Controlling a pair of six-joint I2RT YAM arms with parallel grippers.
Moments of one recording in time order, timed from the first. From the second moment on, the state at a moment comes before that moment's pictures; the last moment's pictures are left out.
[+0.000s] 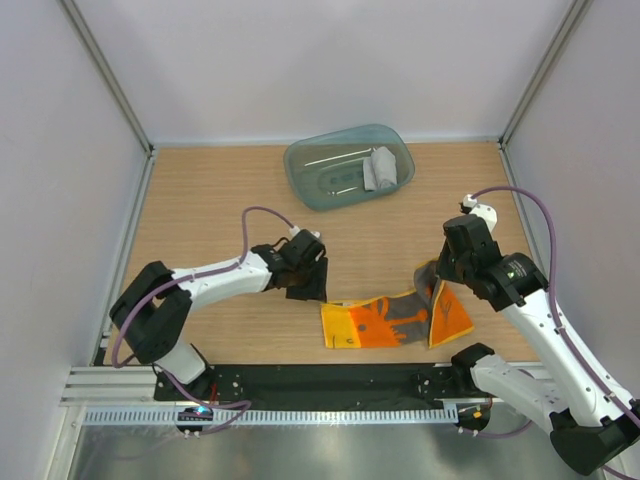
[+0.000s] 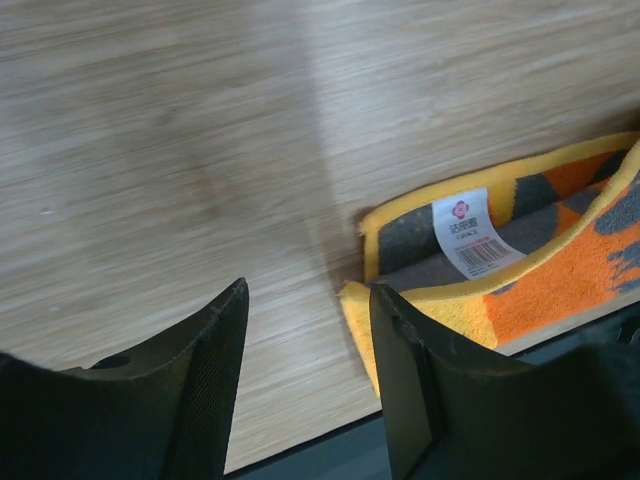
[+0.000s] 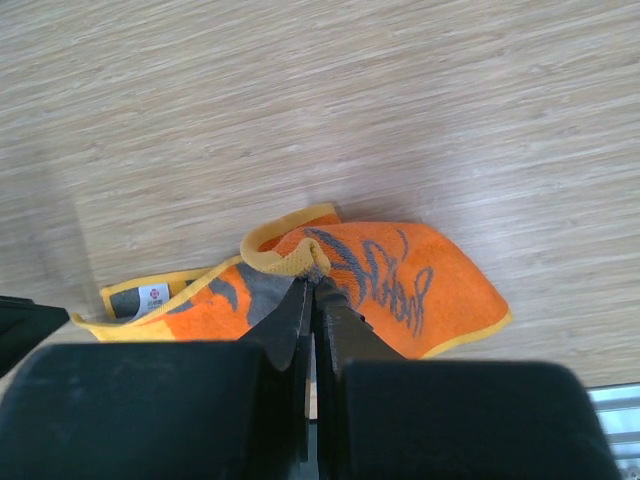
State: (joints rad) left arm -0.81 1.55 0.93 -0.47 0.03 -0.71; right arm 0.45 0.87 1.00 -1.00 0.35 0.61
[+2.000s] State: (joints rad) left arm -0.92 1.53 0.71 -0.05 0.09 -0.64; right arm 0.45 0.90 0.97 -0.95 0.32 0.59
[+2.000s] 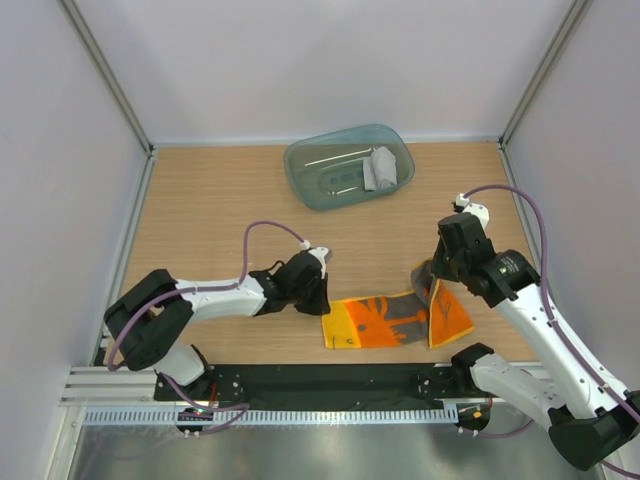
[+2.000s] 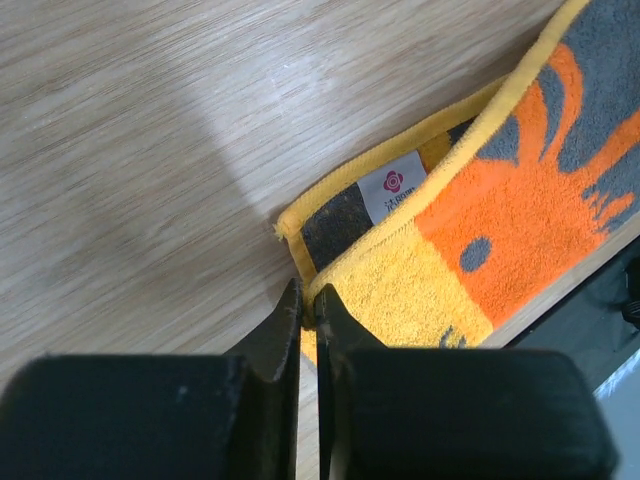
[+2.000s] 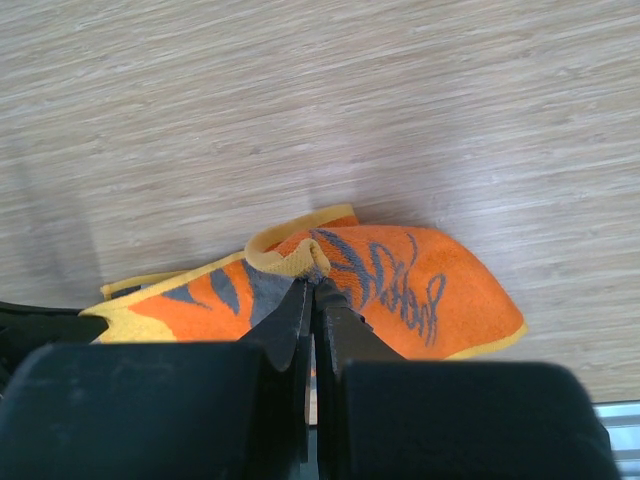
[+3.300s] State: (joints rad) left arm -0.95 0.82 1.00 -0.97 -0.42 -0.68; right arm 0.45 0.83 1.08 -0.93 0.23 0.69
